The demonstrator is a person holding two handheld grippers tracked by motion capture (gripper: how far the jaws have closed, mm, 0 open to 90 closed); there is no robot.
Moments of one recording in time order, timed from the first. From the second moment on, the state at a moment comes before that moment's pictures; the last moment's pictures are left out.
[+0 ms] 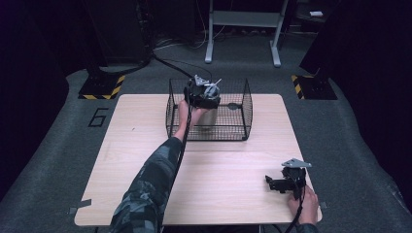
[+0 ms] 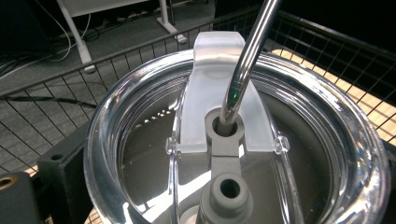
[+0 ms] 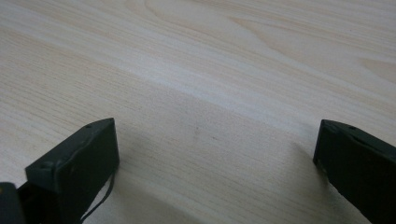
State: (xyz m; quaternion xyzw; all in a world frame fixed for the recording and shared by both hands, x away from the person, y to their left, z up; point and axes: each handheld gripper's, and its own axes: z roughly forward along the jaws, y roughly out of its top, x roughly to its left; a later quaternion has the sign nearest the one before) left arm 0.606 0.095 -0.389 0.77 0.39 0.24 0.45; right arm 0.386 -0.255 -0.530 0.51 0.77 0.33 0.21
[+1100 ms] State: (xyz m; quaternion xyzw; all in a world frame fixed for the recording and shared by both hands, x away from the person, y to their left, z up) left arm 0.608 0.101 -0.414 0.78 0.37 0.23 0.44; right arm 0.386 -0.256 -0.530 0.50 0.77 0.33 0.21
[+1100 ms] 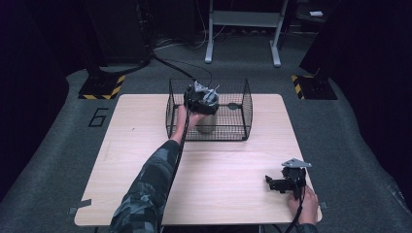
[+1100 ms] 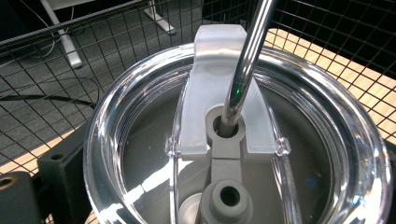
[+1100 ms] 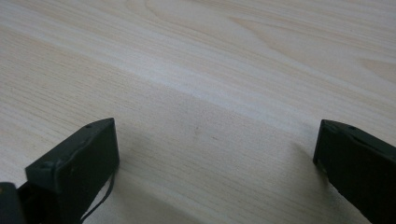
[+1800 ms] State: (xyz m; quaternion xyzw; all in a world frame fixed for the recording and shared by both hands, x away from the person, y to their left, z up) left arm 0.606 0.104 -0.407 0.79 0.37 0.23 0.44; right arm 0.386 -0.255 -0.530 0.50 0.77 0.33 0.21
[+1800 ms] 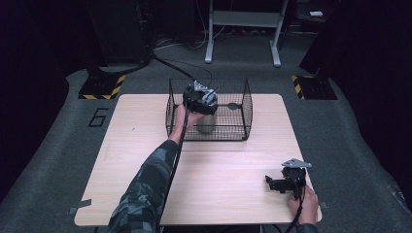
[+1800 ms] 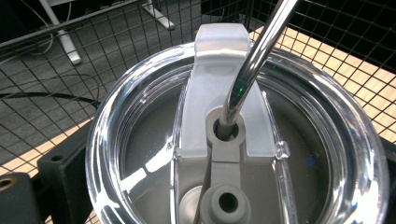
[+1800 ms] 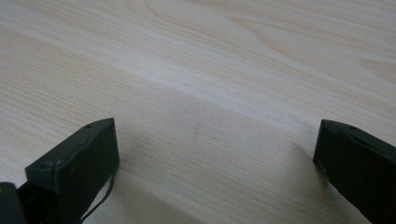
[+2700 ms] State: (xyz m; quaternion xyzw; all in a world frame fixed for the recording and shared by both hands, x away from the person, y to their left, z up) left arm 0.558 0.136 -0.348 0.80 0.35 0.20 0.43; right arm 0.386 -0.256 -0.530 0.50 0.77 0.33 0.21
